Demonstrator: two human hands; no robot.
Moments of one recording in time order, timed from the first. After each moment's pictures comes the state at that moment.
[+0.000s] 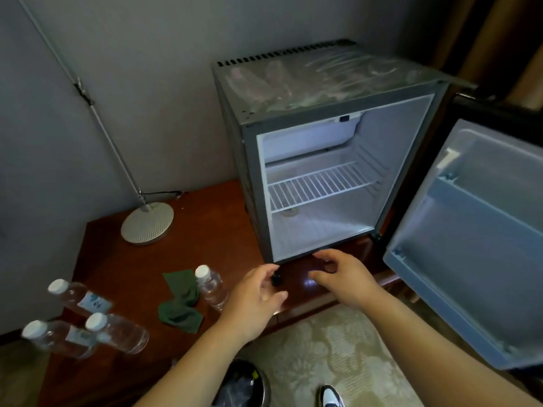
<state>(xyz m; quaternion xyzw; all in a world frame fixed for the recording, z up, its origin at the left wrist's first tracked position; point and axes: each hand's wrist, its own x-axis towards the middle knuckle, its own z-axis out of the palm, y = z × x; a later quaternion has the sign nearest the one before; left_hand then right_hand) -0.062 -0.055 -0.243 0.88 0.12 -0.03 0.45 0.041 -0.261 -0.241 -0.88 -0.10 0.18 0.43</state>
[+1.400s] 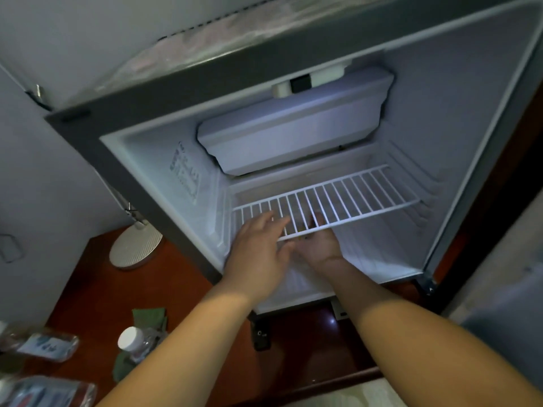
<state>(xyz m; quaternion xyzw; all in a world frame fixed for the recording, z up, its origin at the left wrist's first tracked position) 0.168 -0.080 -0.267 0.98 0.10 0.08 0.16 0.299 -0.168 -0.385 -0.79 -0.14 0.16 0.57</state>
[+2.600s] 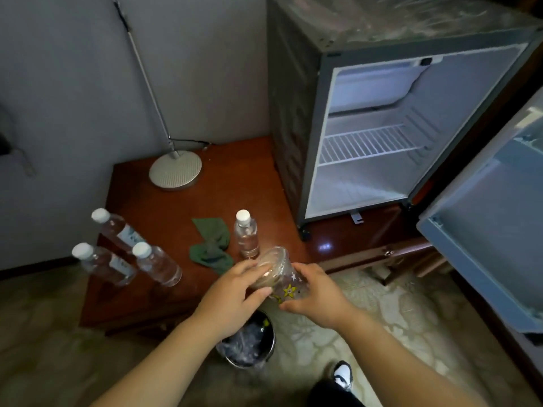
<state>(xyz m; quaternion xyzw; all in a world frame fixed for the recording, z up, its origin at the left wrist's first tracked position) -0.180 0.036 -0.277 0.94 0.07 -0.06 0.34 -0.084 -0.168 -0.316 -0.85 -0.22 0.26 0.40</state>
